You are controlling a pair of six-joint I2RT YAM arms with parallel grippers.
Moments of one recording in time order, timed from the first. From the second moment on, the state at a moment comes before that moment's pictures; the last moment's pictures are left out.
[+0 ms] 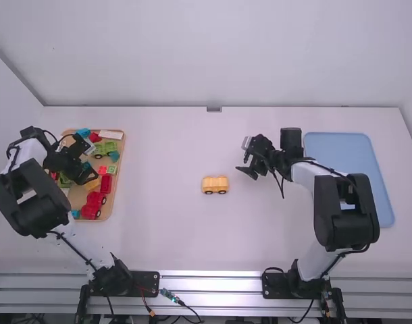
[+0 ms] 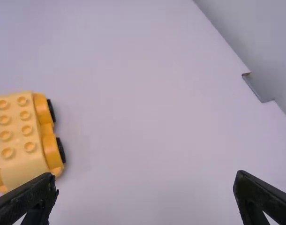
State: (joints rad) left arm 0.68 2.00 1.49 -0.91 0.39 1.26; right arm 0.09 1.80 0.90 0.08 -0.79 -0.94
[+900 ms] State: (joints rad) left arm 0.71 2.00 1.33 -0.85 0.38 1.65; right arm 0.09 1.80 0.90 0.28 -0.79 -0.61
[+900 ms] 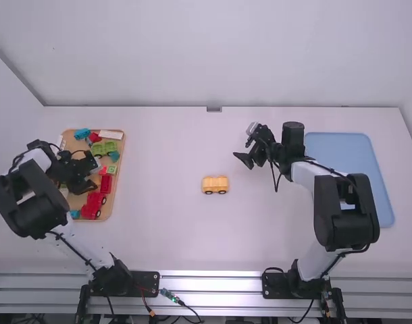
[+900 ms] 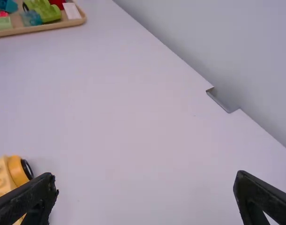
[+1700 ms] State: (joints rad) left arm 0.80 2.01 1.21 -0.62 0.64 1.65; right arm 0.09 1.80 0.90 0.28 -0.79 -0.60
